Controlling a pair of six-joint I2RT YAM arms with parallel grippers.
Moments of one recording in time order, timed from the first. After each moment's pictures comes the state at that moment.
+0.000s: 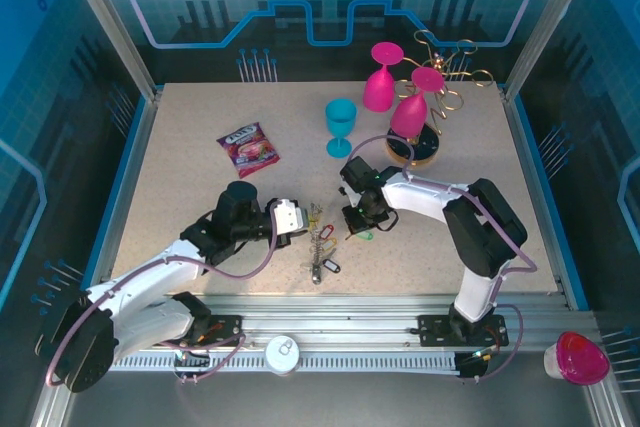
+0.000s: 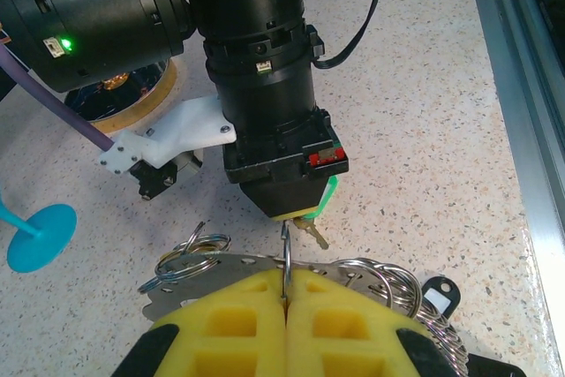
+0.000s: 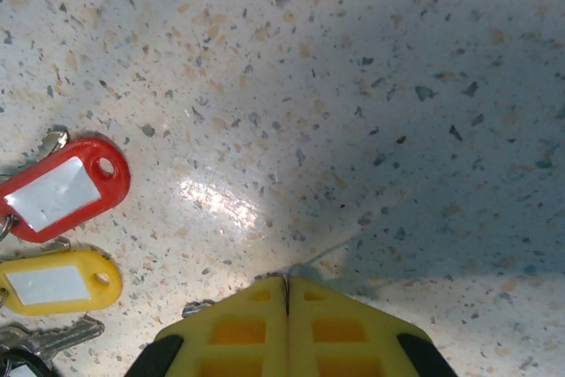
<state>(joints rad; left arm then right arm) -0.57 1.03 0.52 0.02 0.56 0.57 0.65 1.79 1.10 -0.68 -0.12 0.27</state>
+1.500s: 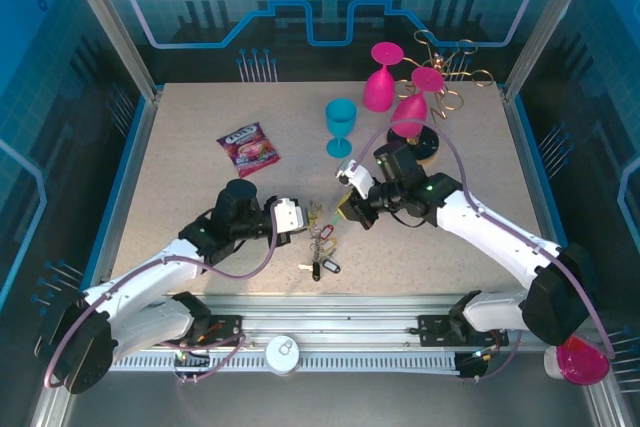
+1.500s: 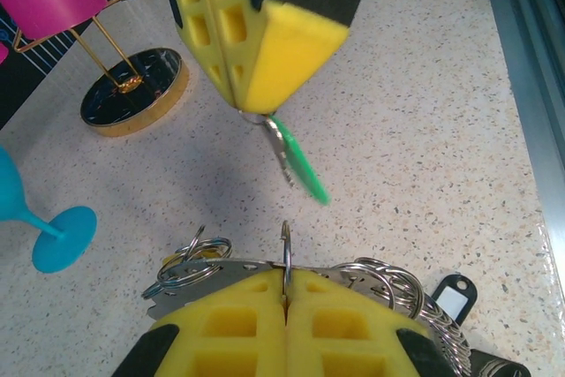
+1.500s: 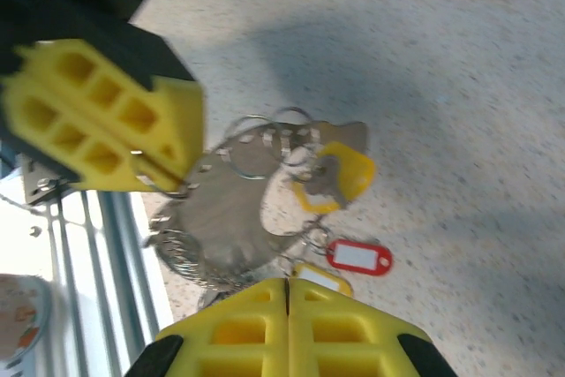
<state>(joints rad) -0.57 1.02 0.54 -0.01 0.53 0.61 0.62 1.30 1.01 -0.53 -0.54 -0.18</state>
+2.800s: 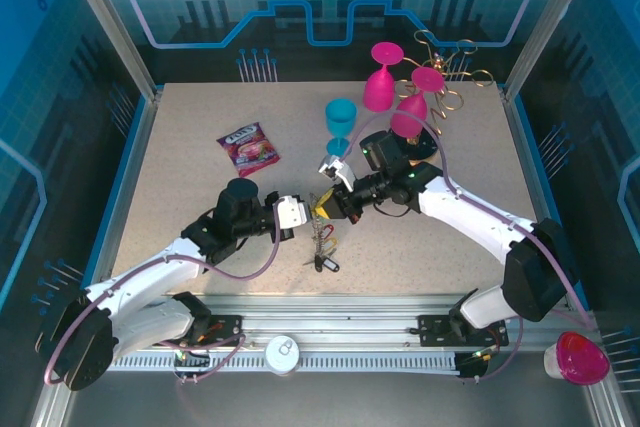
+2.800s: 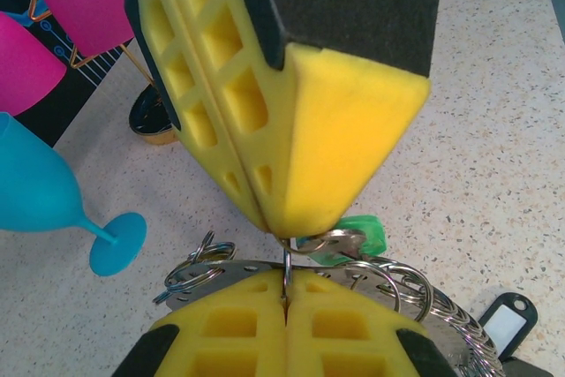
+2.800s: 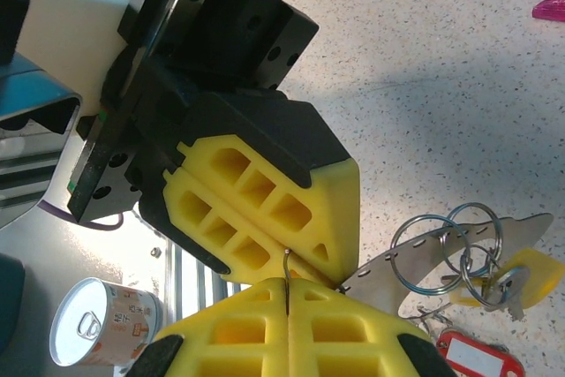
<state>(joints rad) -0.59 1.04 0.55 0.06 0.44 0.62 0.63 1.46 1.10 -0.45 -0.81 -0.12</state>
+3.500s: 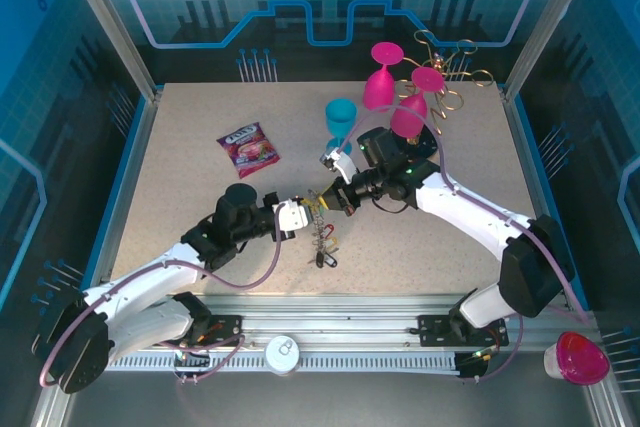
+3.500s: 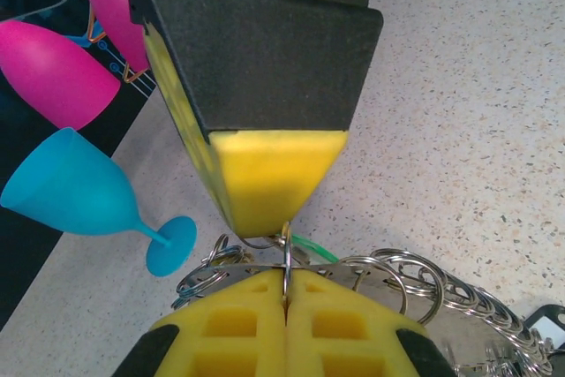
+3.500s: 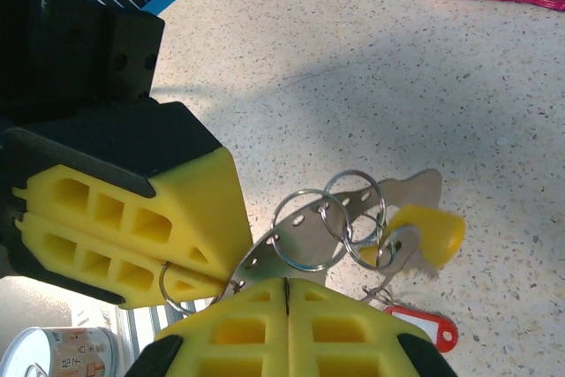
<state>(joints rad) -0.62 1.01 0.51 0.15 0.33 0.67 0.63 1.49 1.14 -0.47 -0.64 -0.02</state>
